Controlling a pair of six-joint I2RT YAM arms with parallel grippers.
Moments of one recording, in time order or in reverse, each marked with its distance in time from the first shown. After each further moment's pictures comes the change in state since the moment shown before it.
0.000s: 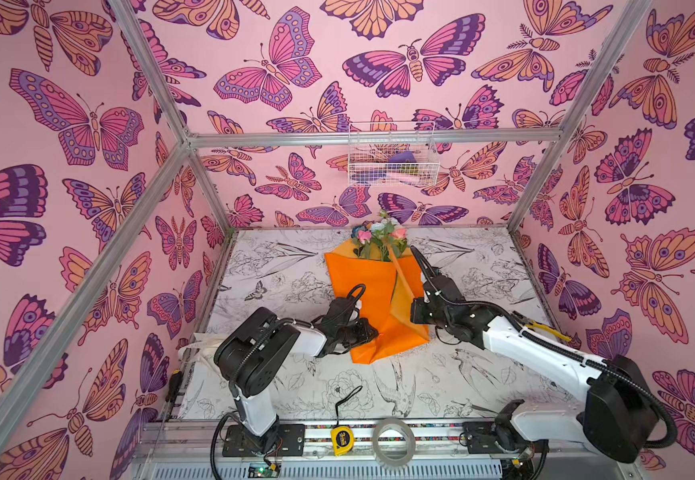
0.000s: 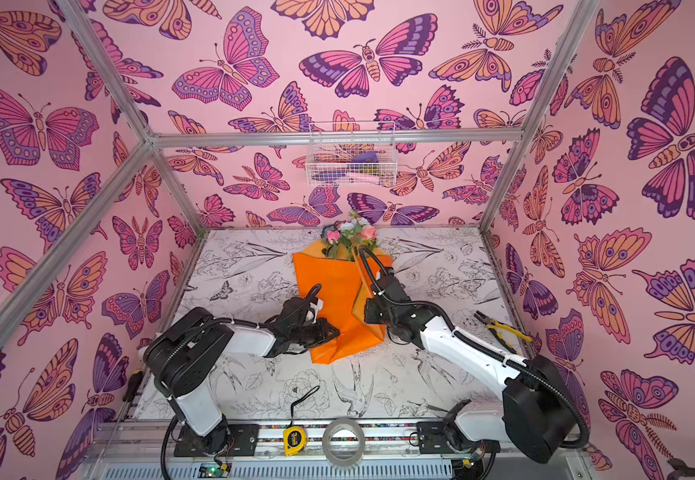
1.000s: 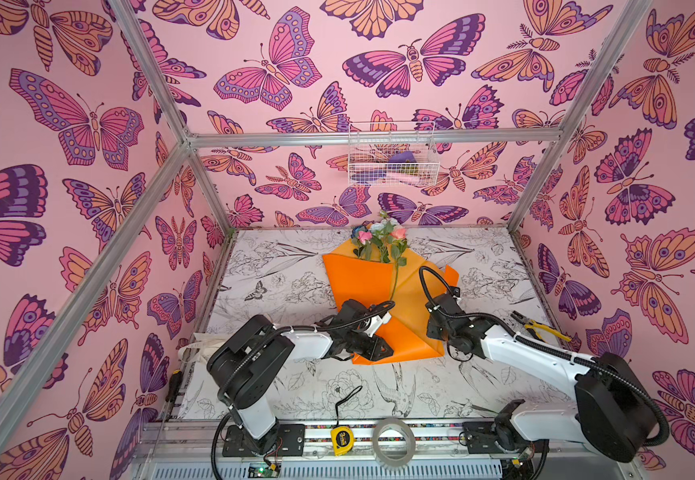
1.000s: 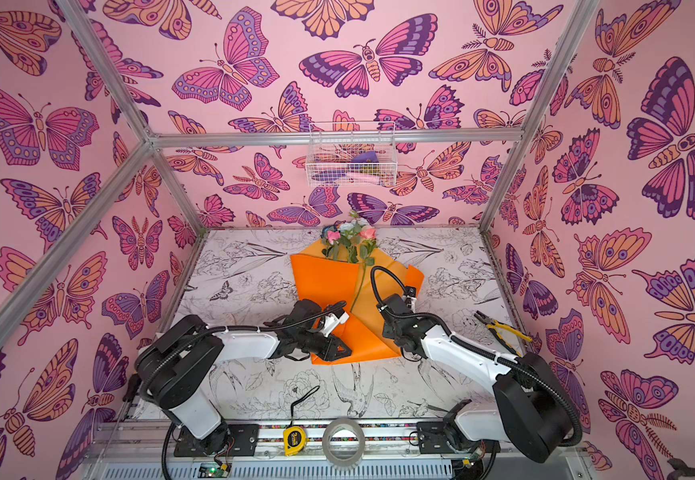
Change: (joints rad) left arm -0.101 -0.041 0.090 -0.260 0.222 0.552; right arm -0.040 0.002 -0.175 -0.058 0.214 0.166
